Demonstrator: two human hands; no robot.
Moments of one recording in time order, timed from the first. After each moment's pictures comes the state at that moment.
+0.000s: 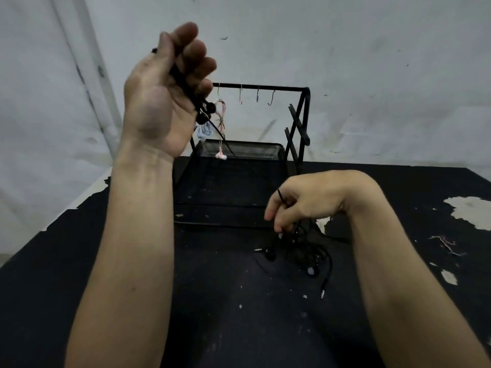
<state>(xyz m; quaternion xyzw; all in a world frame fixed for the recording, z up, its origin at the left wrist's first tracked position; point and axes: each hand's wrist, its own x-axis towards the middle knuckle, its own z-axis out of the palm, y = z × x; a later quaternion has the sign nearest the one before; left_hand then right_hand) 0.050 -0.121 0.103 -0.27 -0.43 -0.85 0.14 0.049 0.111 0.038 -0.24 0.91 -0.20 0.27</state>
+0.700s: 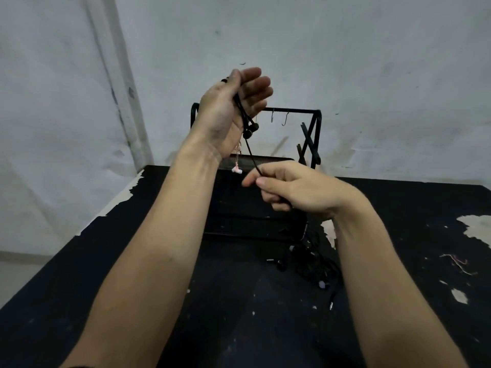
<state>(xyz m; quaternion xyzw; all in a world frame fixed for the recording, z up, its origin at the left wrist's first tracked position) 0.025 -0.086 0.126 -0.19 -0.48 -0.85 0.08 0.068 0.070 0.067 -0.30 0.80 -0.50 0.15</state>
